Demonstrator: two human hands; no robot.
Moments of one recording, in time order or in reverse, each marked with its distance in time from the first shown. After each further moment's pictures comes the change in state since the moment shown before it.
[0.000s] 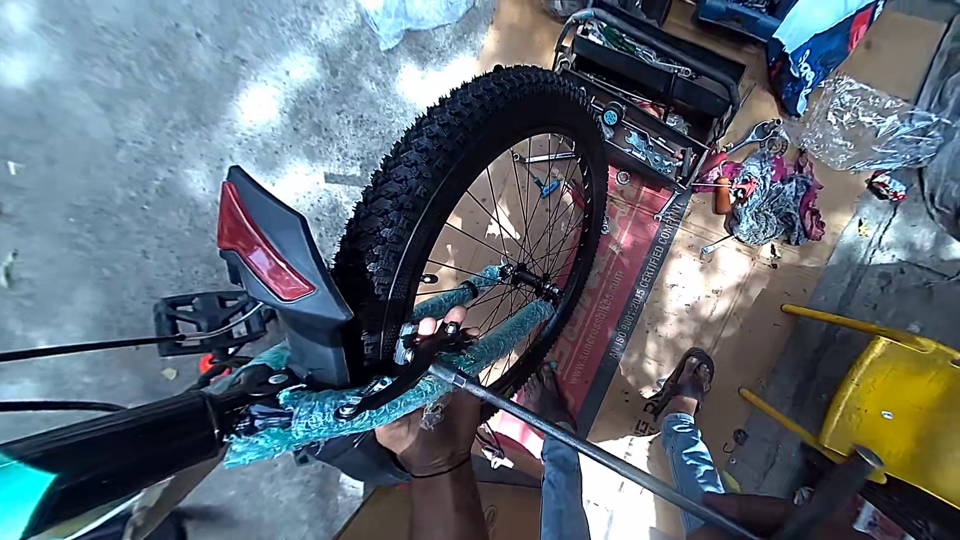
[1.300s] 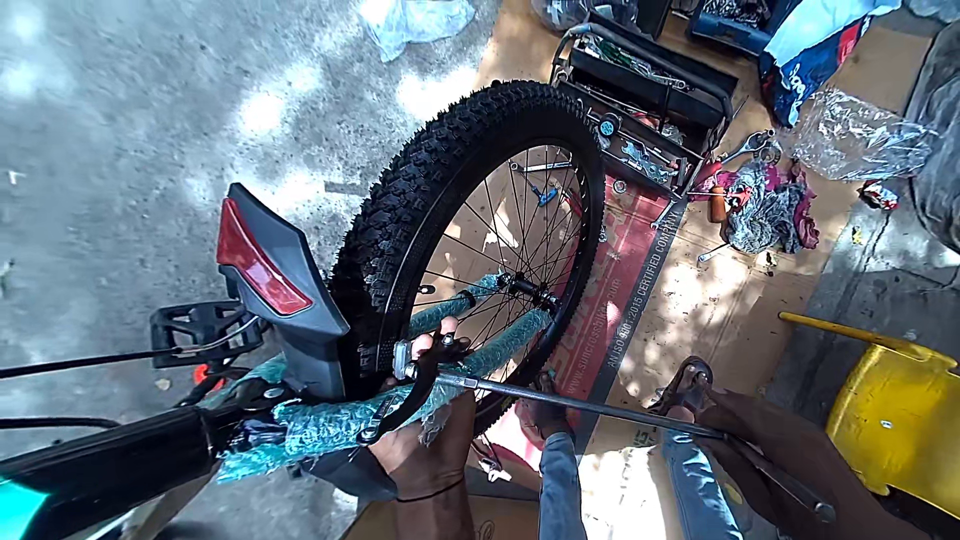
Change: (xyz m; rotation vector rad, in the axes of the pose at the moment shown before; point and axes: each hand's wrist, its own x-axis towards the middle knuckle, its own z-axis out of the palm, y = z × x) left_hand -0.002 0.007 0.011 -0.105 0.189 -0.074; right_hand 0.063 0.028 -0.064 -1.059 -0.026 -0.422
